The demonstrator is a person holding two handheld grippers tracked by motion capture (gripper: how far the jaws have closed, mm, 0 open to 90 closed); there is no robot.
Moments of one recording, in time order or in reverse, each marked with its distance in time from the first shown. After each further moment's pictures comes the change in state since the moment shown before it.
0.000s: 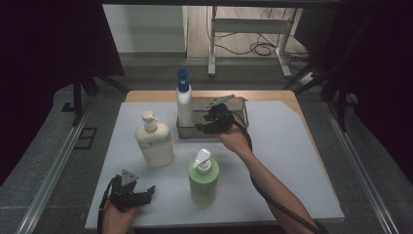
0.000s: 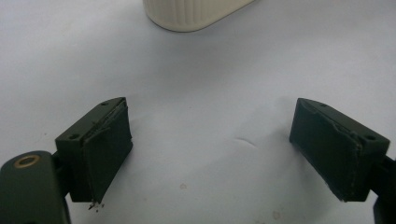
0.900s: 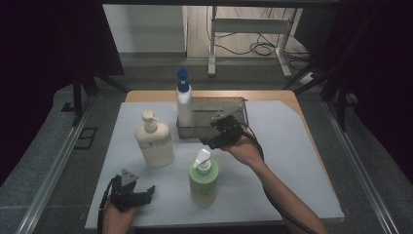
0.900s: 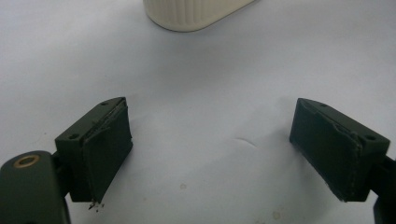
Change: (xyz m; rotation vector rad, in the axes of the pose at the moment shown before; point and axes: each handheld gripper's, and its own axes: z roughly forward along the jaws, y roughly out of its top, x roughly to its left) left arm 0.000 0.000 0.000 -0.001 -0.002 -0.003; right arm 0.022 -0.024 -0.034 -0.004 0.041 -0.091
